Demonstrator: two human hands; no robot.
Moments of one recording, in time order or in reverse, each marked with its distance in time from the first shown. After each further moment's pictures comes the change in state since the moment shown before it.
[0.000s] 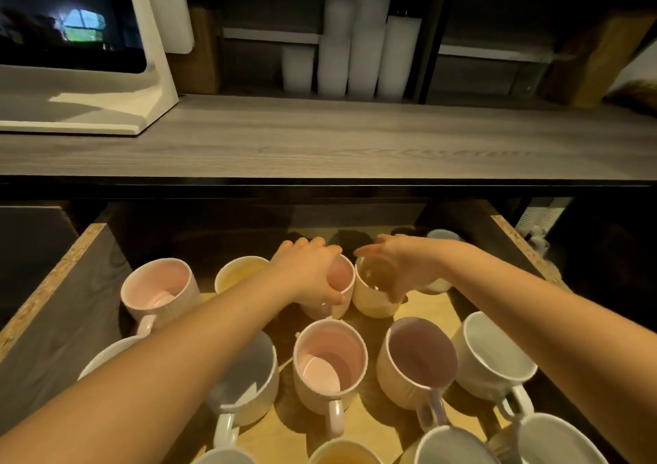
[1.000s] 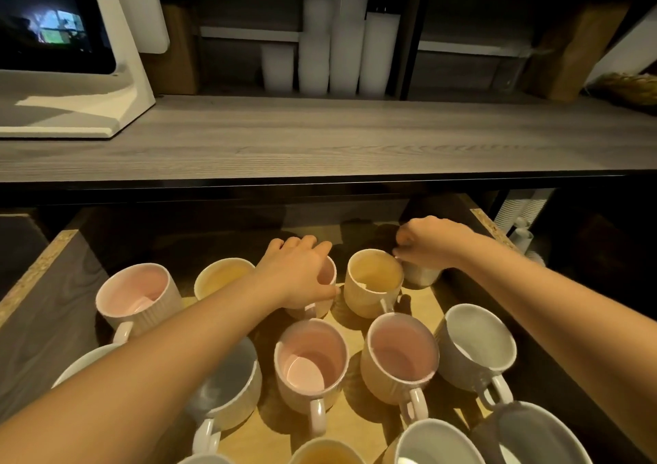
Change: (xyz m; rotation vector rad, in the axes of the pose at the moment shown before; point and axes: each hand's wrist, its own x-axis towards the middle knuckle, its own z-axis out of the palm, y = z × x) left_hand 0.002 0.009 0.003 0.005 0.007 0.016; right_hand -0.029 0.037 -0.001 0.087 0.259 0.263
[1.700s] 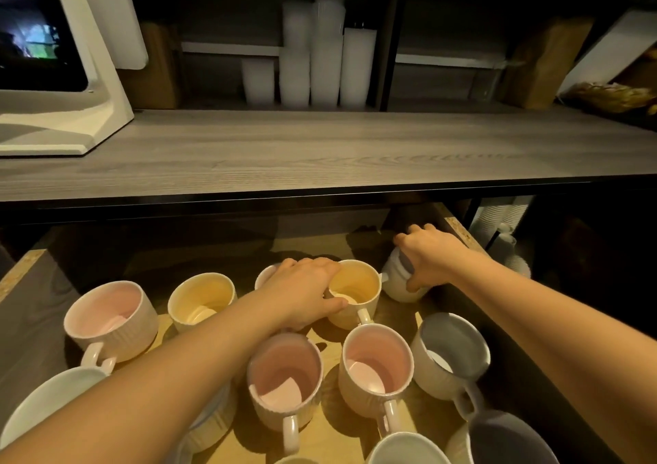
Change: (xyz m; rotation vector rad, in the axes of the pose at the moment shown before) left_hand 0.010 0.028 0.007 -0.175 0.016 0.126; right_hand 0.007 0.041 0.016 -0.271 0.025 -0.036
